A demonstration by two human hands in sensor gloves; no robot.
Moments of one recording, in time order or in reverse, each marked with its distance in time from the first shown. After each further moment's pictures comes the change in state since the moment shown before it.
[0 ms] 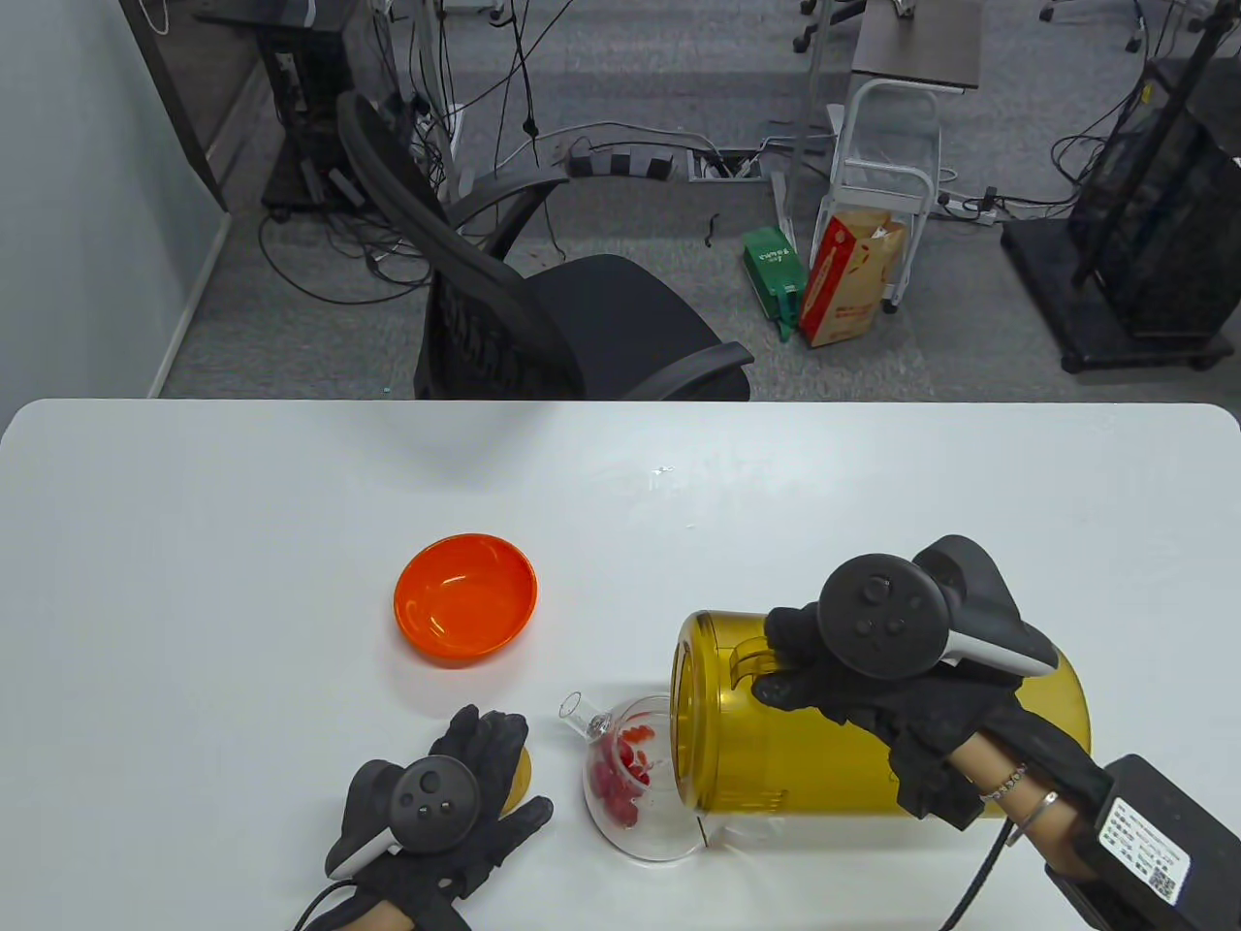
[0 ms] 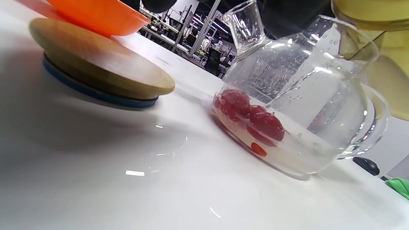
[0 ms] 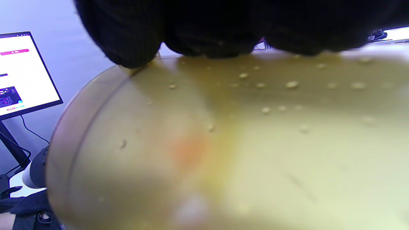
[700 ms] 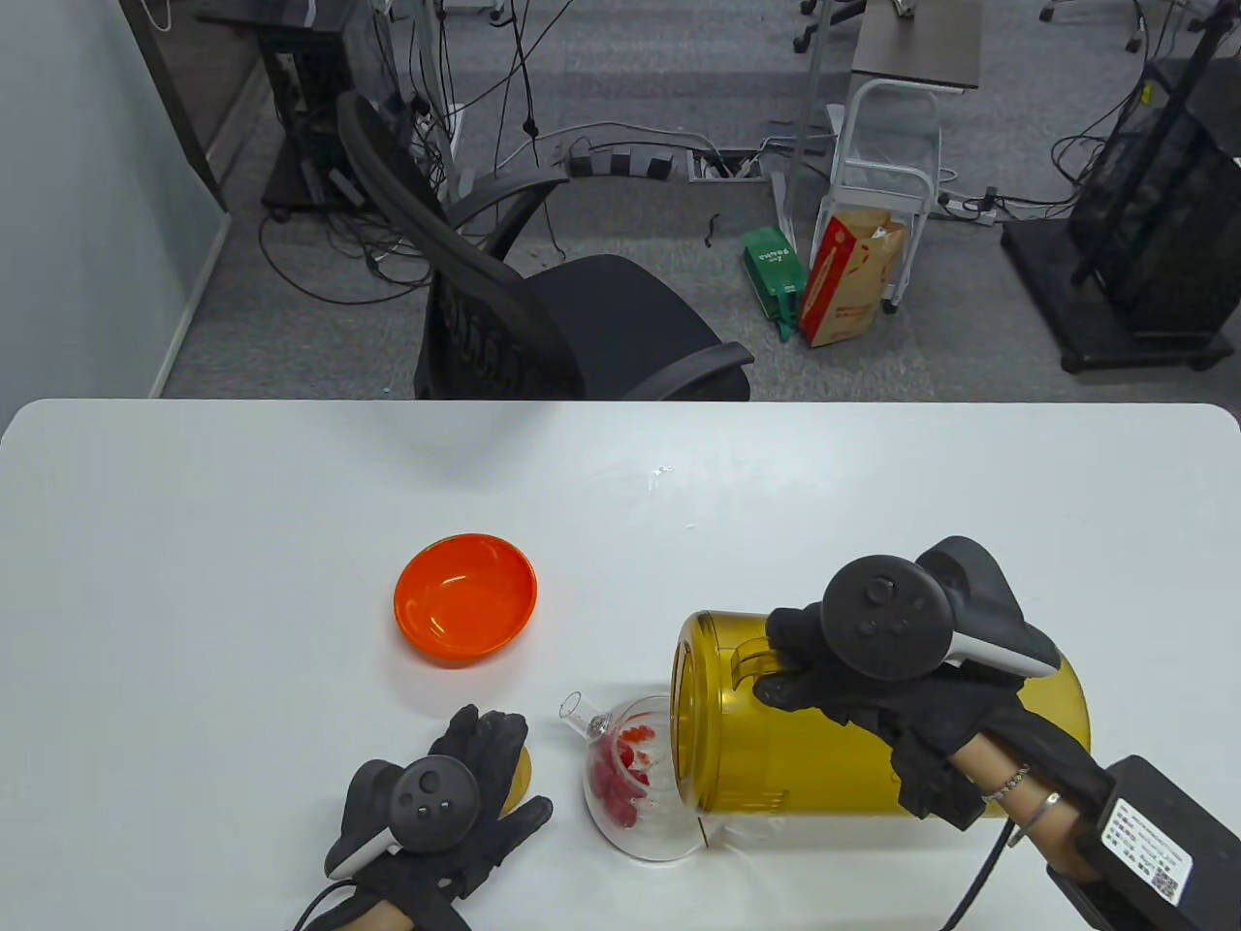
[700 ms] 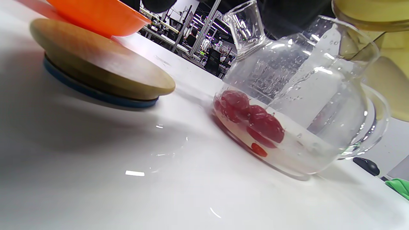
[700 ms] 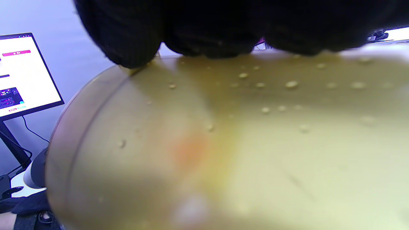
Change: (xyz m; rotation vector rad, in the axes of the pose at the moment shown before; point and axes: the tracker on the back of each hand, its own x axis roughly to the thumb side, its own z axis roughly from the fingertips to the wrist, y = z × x) left_hand -0.001 0.000 0.000 0.000 0.000 0.001; right_hand -0.001 0.001 0.001 -0.004 -0.004 -0.002
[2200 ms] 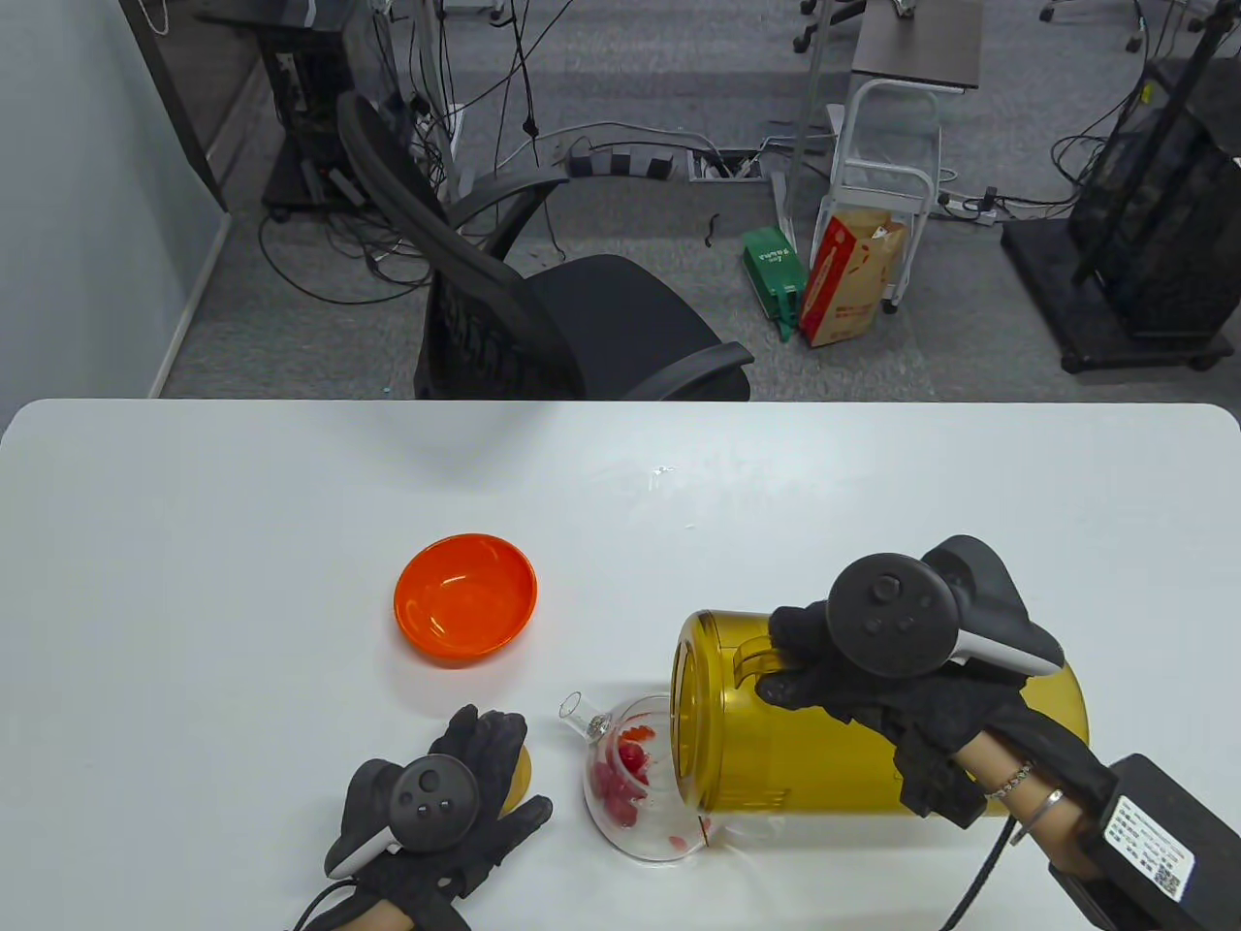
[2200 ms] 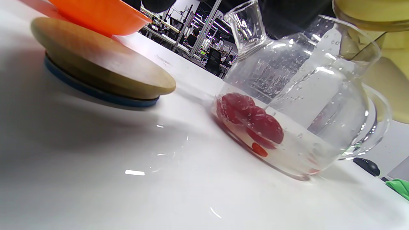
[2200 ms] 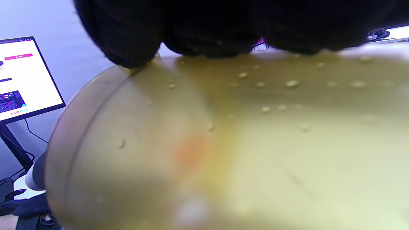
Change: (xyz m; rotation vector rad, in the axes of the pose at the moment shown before) left_hand -0.001 0.000 0.000 -0.001 0.002 0.003; right_hand -0.004 0.001 0.000 -0.007 -0.005 -0.015
